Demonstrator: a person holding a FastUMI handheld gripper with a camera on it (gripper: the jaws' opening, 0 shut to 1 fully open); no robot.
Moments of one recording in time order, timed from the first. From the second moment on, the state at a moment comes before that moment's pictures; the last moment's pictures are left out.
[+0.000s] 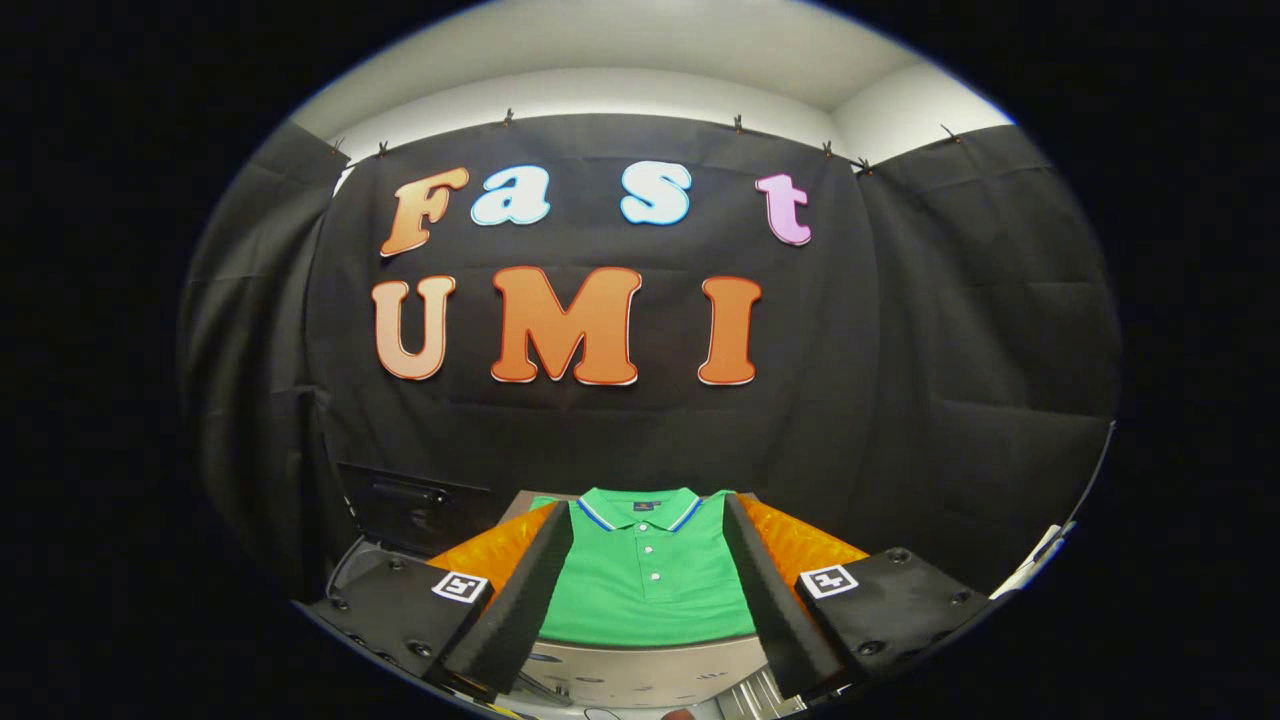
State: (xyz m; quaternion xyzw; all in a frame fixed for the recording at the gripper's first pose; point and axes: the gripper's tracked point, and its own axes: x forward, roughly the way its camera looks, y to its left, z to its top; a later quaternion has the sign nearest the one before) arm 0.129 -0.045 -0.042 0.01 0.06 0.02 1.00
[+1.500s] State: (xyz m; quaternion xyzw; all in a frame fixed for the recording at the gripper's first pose) arm 0.287 -0.041 -0.204 0.01 0.38 0.04 0.92
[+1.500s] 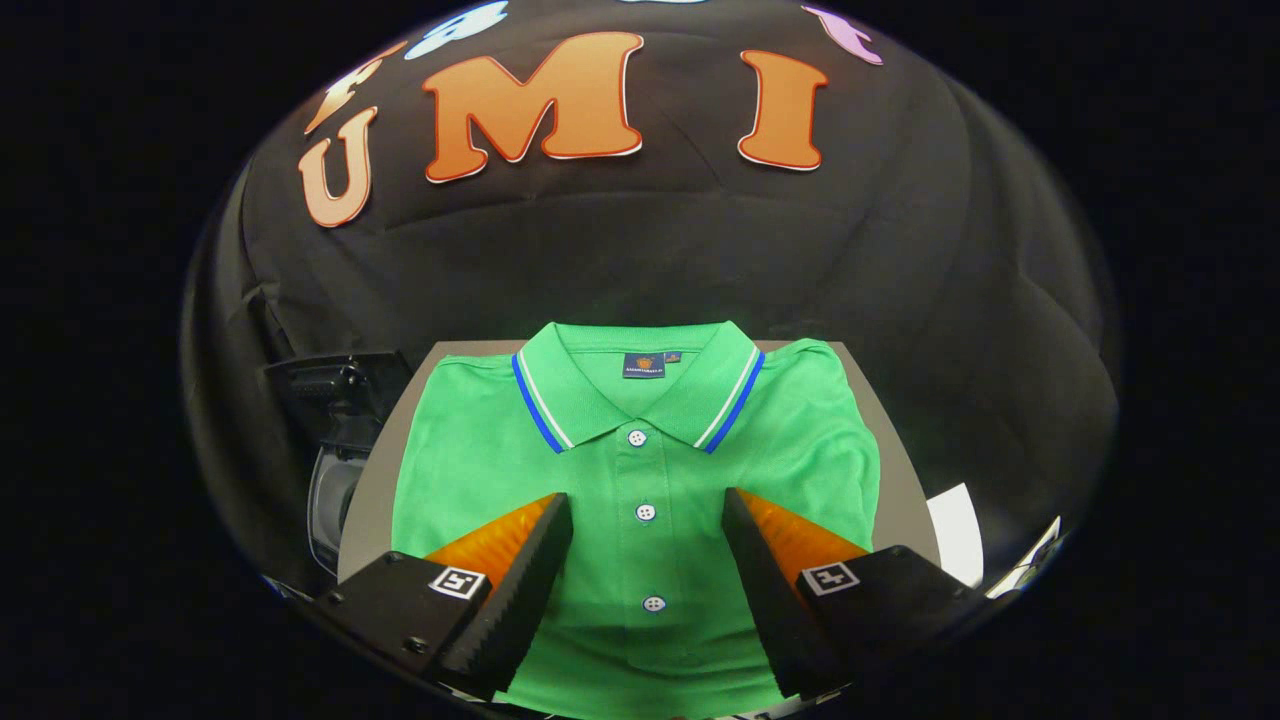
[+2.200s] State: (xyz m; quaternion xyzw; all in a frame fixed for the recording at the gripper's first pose) arm 0.286 -0.031 -0.208 0.04 0.47 0.05 0.88
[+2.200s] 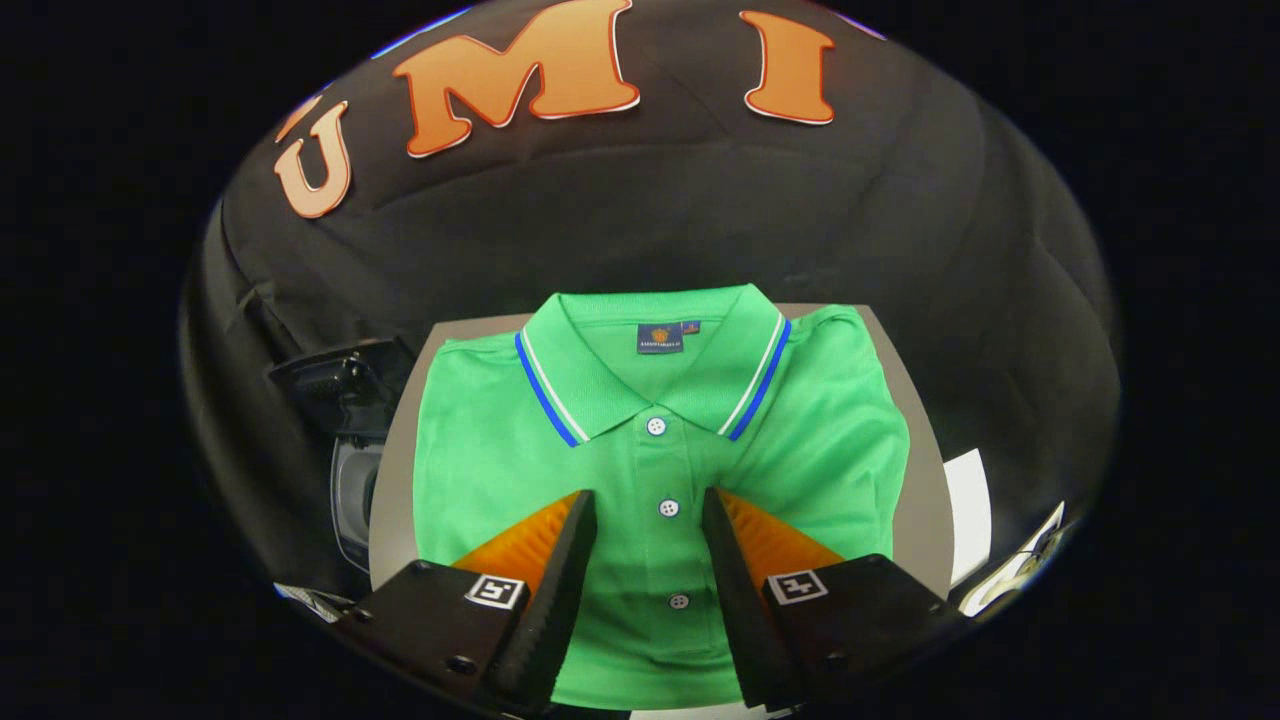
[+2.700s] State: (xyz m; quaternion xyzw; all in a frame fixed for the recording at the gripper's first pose) arm 0.285 -0.023 -0.205 0.02 0.50 0.07 0.86
